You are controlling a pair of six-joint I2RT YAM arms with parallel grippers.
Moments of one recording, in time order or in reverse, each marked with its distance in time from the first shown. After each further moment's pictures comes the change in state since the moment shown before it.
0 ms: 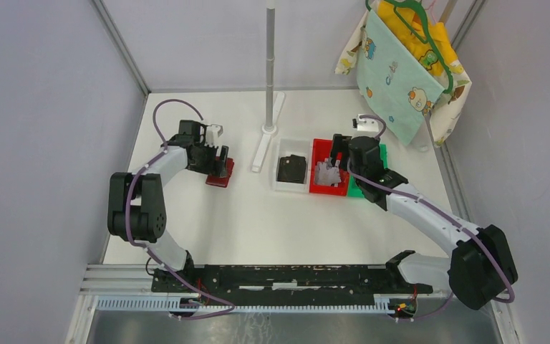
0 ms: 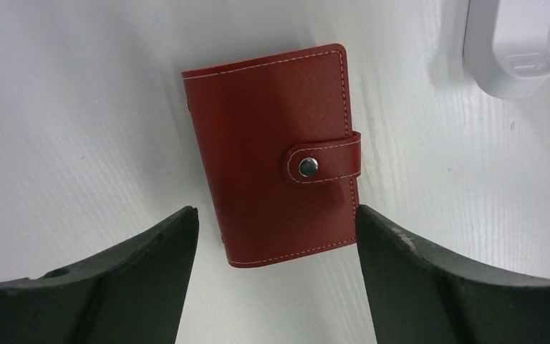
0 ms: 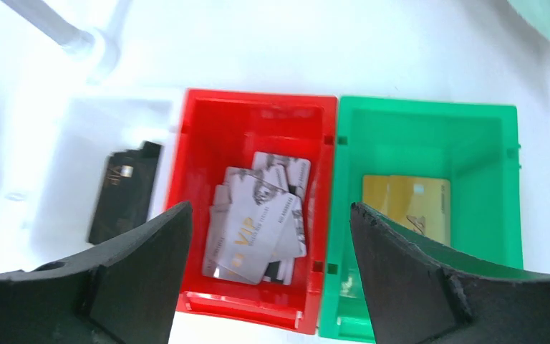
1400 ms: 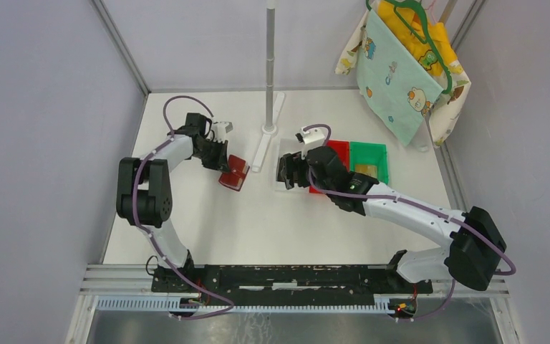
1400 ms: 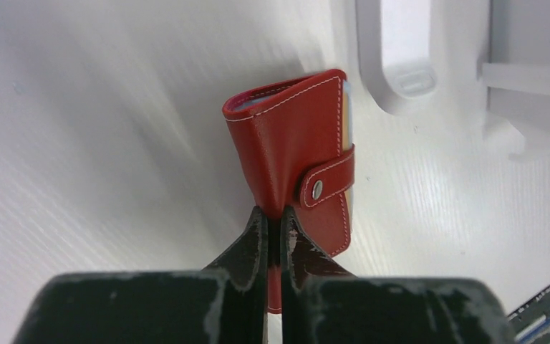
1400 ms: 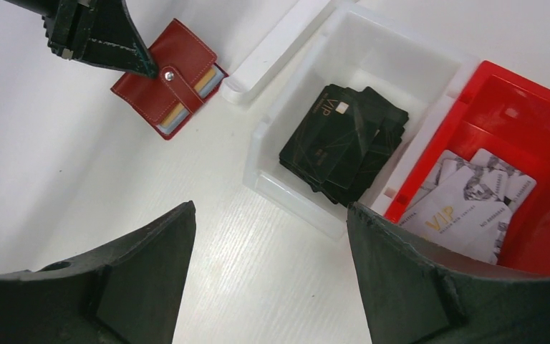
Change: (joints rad) left arm -0.008 0.162 0.158 -0.100 0.201 0.020; right arm 0.368 0.088 0.171 -0.056 -0.122 -0.016
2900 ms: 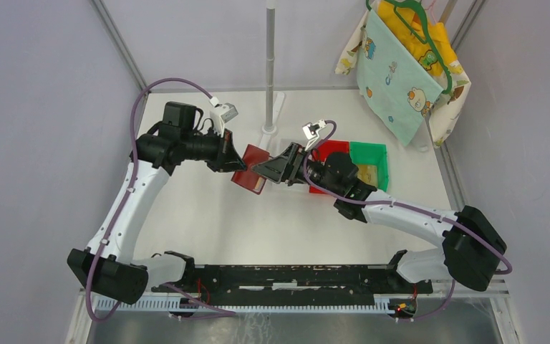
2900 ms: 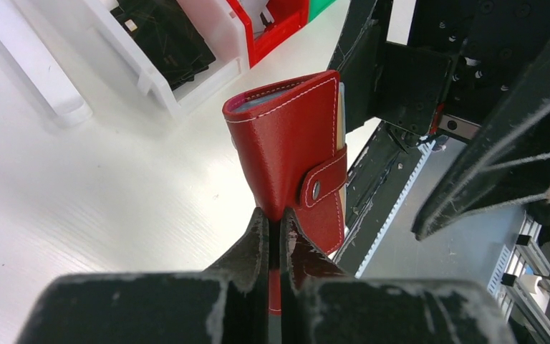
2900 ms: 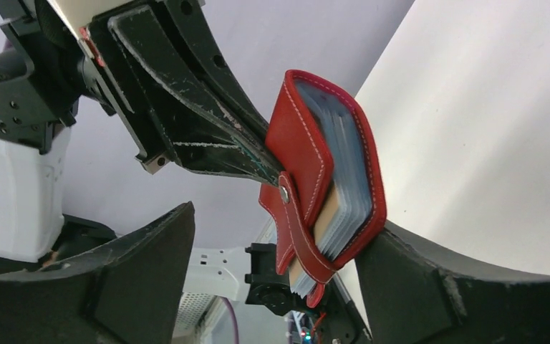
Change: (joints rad) left arm -0.208 -0.592 0.171 -0.401 0.293 -0.150; right arm -0.016 -0.001 -0.150 0.713 -0.519 0.663
